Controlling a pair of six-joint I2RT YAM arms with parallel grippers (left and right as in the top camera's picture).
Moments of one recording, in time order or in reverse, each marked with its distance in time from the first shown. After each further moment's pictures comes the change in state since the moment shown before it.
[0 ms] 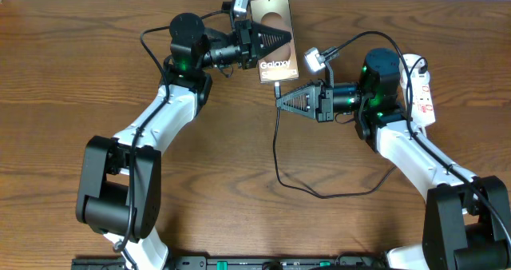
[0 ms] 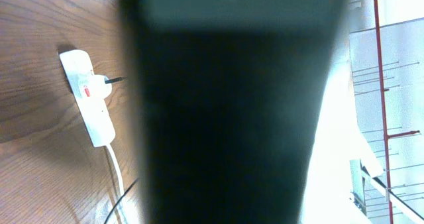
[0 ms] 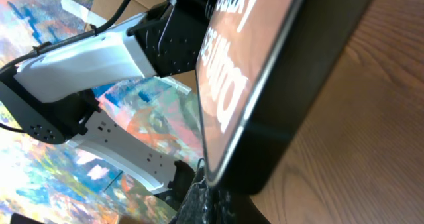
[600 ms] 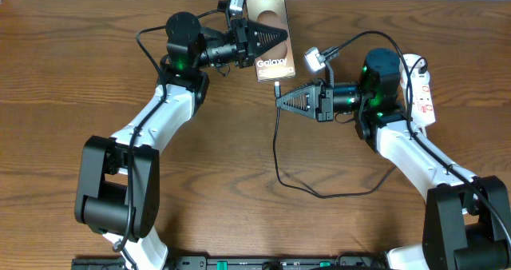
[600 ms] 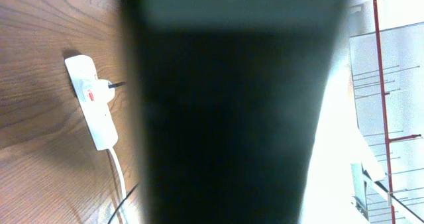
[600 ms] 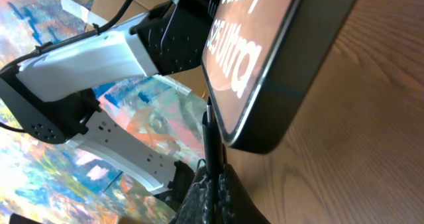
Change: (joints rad) left arm 0.016 0.000 0.000 0.000 0.000 0.000; right arm 0.000 0.000 0.000 0.010 0.002 0.008
